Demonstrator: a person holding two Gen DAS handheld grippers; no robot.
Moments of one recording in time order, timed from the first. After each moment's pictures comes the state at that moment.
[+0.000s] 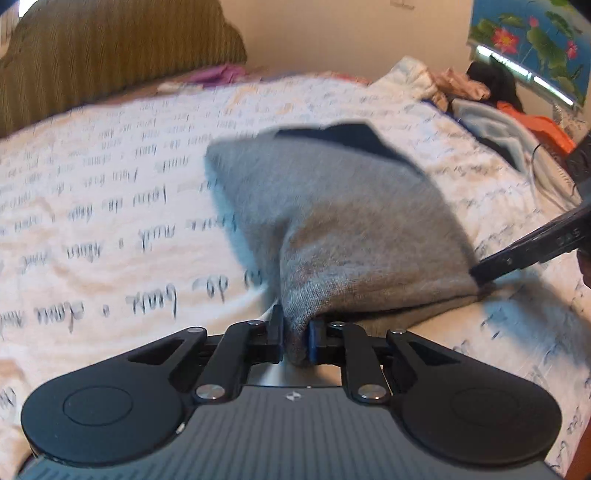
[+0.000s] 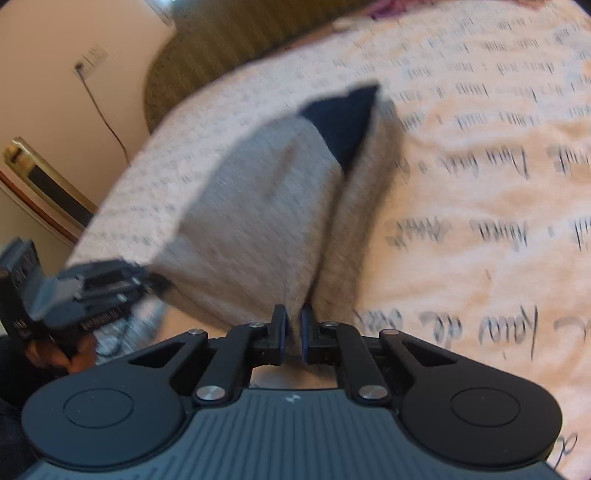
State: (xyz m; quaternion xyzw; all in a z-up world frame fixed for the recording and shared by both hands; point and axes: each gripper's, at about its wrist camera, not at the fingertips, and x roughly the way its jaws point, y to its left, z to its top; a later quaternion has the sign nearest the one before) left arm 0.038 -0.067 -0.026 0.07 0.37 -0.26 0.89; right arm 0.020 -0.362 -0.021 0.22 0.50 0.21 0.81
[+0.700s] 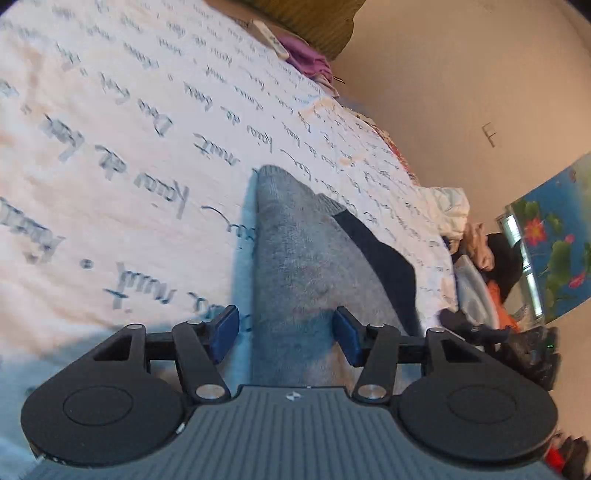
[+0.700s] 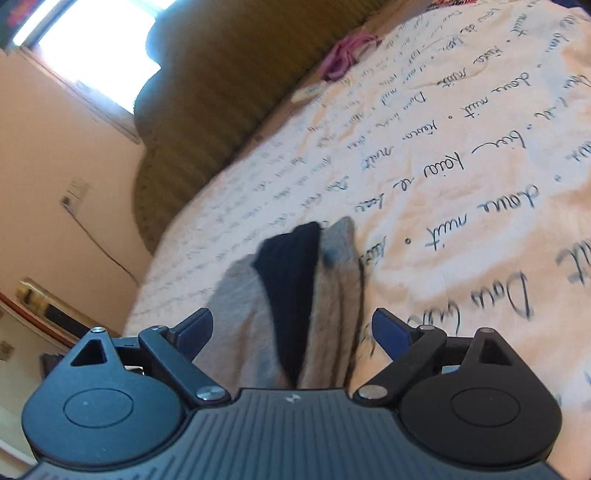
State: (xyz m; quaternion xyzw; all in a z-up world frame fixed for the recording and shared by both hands) left arm 0.179 -0.038 -0.031 -0.30 0.45 -0.24 0.81; right arm 0.141 -0.412 -0.023 0.36 0.41 0.17 0.82
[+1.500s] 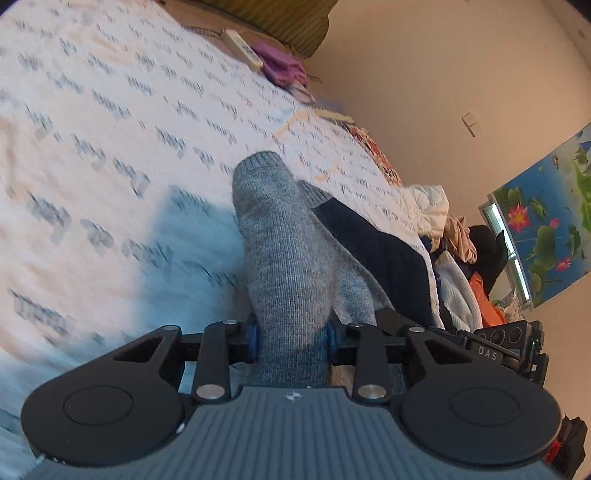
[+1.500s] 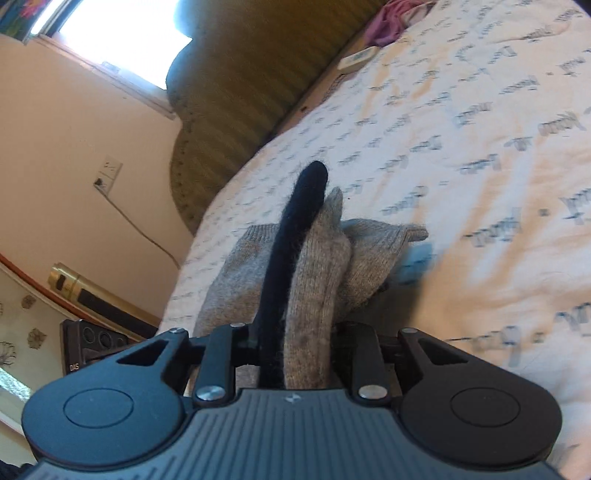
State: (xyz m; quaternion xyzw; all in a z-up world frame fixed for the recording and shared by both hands) left arm 0.198 -0.007 0.018 -0.27 0.44 -0.26 0.82; right arm 0.161 -0.332 -0.016 0.40 0.38 0.26 0.79
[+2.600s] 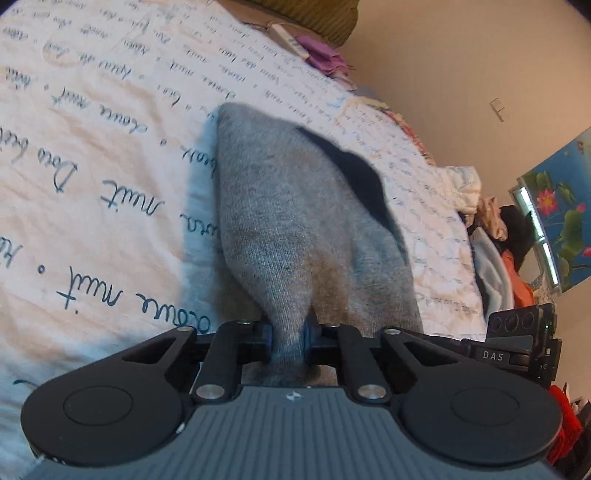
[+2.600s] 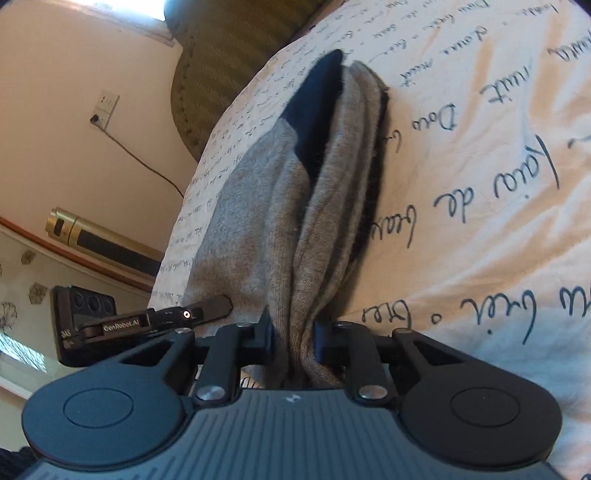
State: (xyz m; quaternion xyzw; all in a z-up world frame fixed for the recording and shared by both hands) left arm 0.129 0.067 0.013 -0.23 0.47 -0.23 0.82; right arm 0.106 -0.249 -0.037 0.37 0.46 0.29 0.75
